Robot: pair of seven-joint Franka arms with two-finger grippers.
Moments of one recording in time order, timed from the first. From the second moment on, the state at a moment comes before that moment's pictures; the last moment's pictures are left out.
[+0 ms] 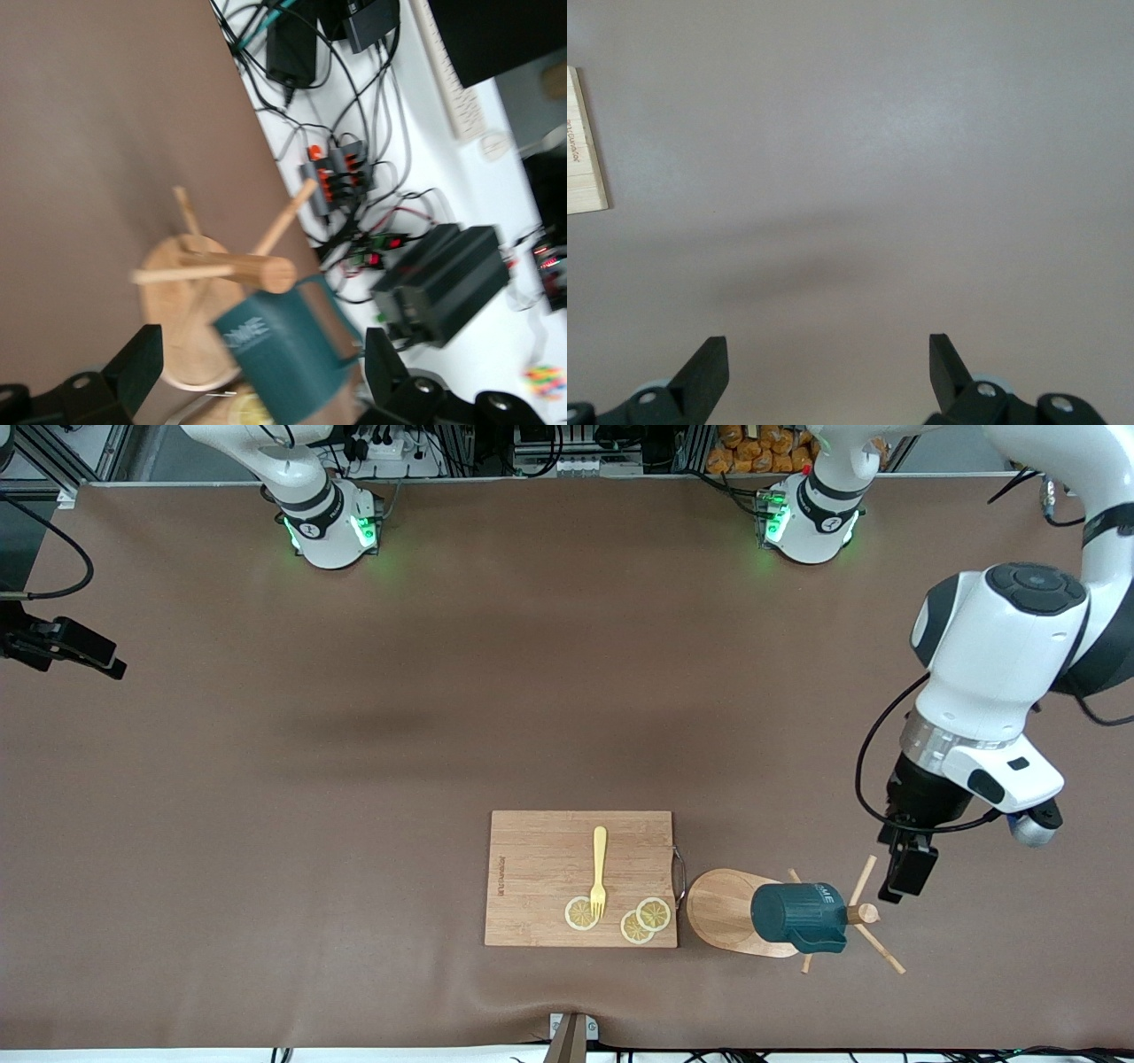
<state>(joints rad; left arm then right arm) 0.06 0.30 -0.31 -1.63 0.31 2.41 -1.50 0.02 -0.01 -0.10 -1.59 0.02 1.56 0.05</state>
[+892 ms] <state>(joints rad) 0.09 0.04 -0.25 -1.64 0.03 1.71 -0.38 0.02 -0.01 -0.10 -1.59 0.02 1.56 0.06</state>
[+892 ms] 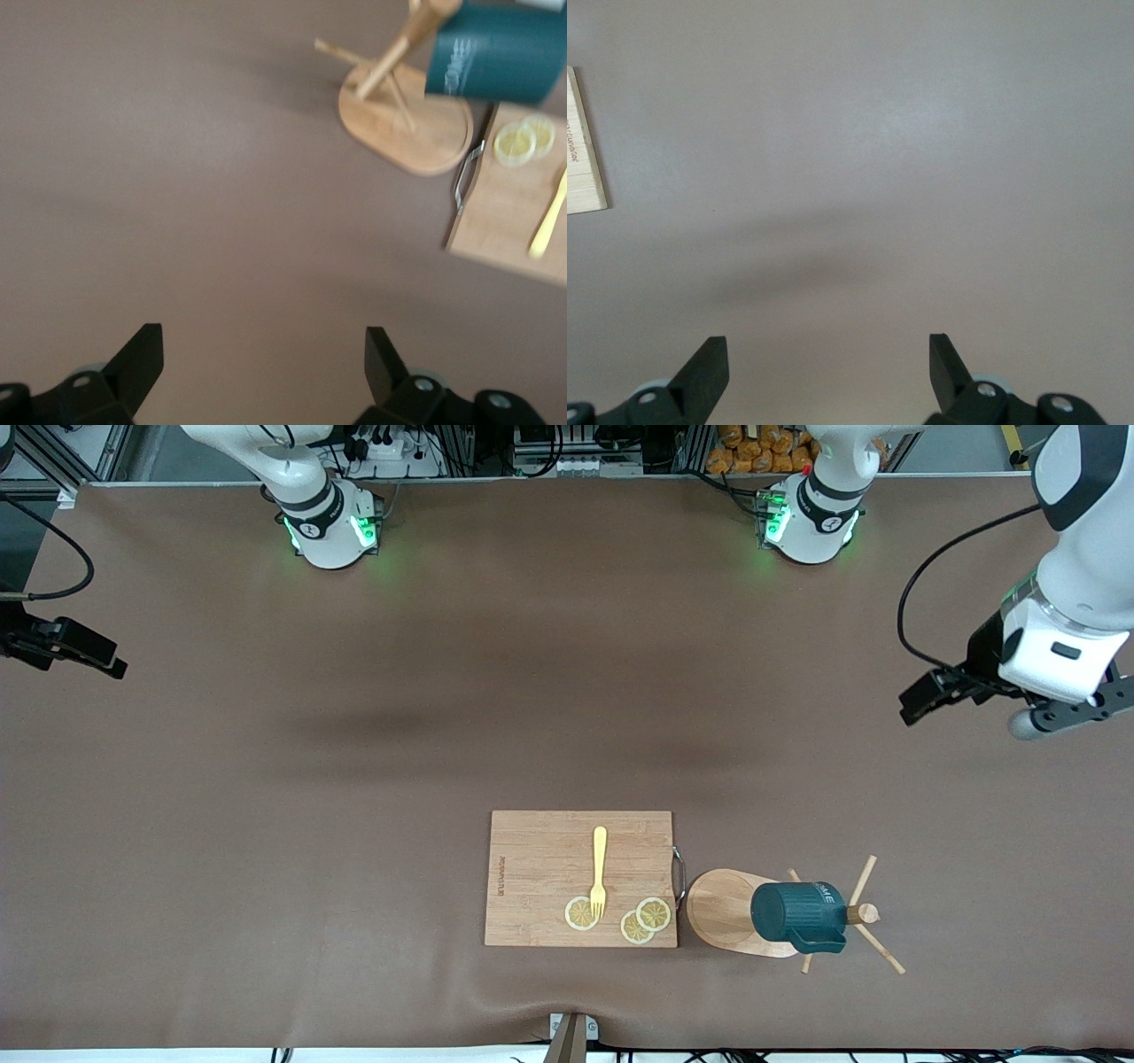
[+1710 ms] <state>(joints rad) -0.10 -0.03 -0.11 -1.58 0.00 1.53 -0.14 0.02 -0.01 -0.10 -1.59 0.02 1.55 0.06</state>
